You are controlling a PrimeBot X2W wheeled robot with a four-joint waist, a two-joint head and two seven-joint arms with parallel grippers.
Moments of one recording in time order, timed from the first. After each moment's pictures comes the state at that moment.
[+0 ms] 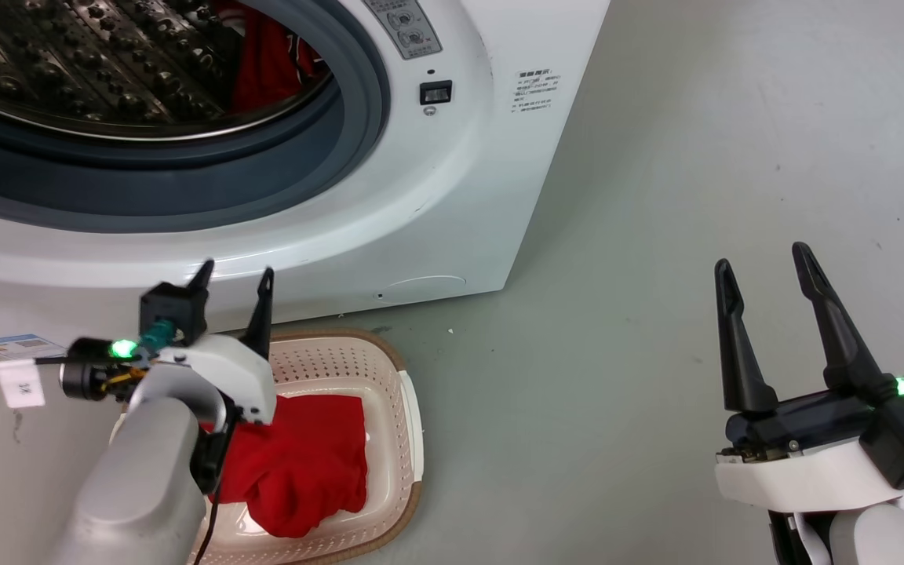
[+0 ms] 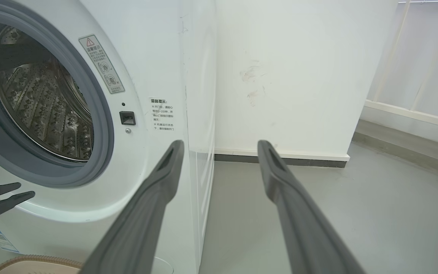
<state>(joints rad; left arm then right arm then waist) -0.56 0.31 -0.38 0.76 -0.36 -0.01 -0.26 -0.08 -0.05 0.06 -0.16 0.05 0.13 -0.26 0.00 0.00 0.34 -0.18</state>
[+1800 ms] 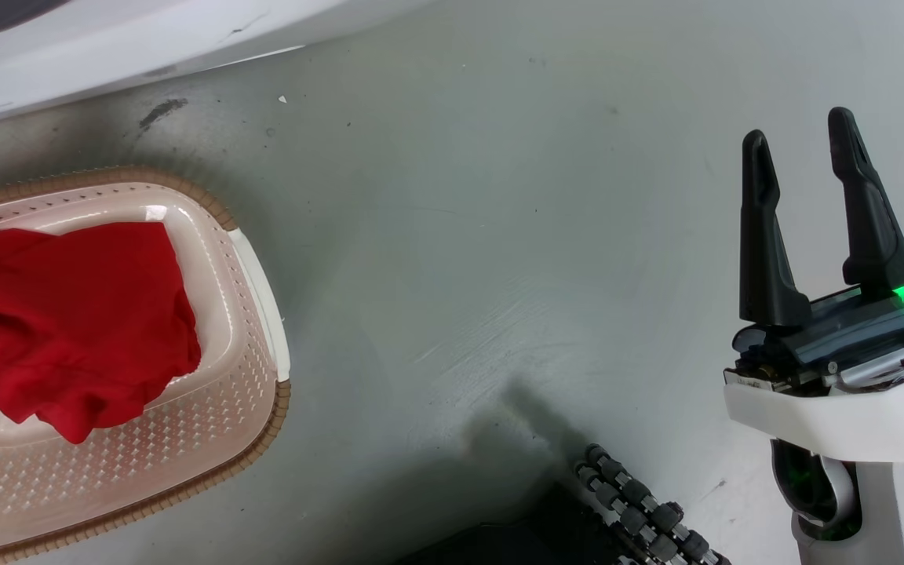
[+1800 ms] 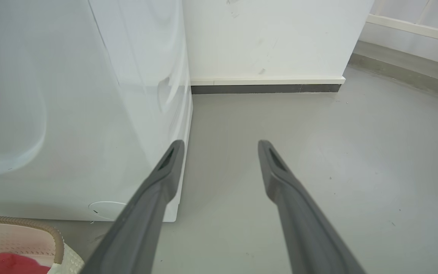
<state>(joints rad) -1.86 0.41 -0.40 1.26 -0.19 -0.11 0.45 -0.27 -0.05 0.12 -0.26 0.22 0.13 -0.26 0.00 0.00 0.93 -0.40</state>
